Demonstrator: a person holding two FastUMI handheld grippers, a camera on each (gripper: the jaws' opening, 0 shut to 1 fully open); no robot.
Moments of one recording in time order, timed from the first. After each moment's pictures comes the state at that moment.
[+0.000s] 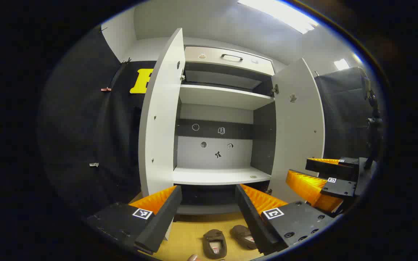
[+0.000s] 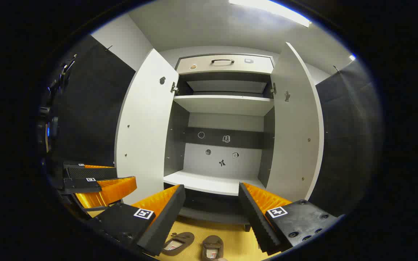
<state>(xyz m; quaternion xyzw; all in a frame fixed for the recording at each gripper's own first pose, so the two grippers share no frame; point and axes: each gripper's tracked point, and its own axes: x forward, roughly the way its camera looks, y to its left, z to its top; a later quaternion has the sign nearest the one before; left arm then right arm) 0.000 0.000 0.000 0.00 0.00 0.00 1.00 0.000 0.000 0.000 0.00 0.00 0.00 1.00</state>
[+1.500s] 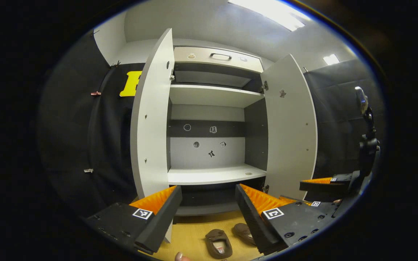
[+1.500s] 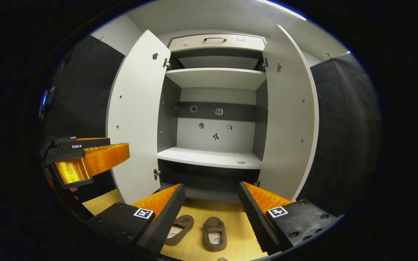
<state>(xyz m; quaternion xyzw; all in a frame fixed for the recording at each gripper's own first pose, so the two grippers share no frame) 0.005 -0.001 -0.016 0.02 0.00 -0.03 1.00 -0.019 0.002 -0.095 0.03 0.11 -0.05 0.99</state>
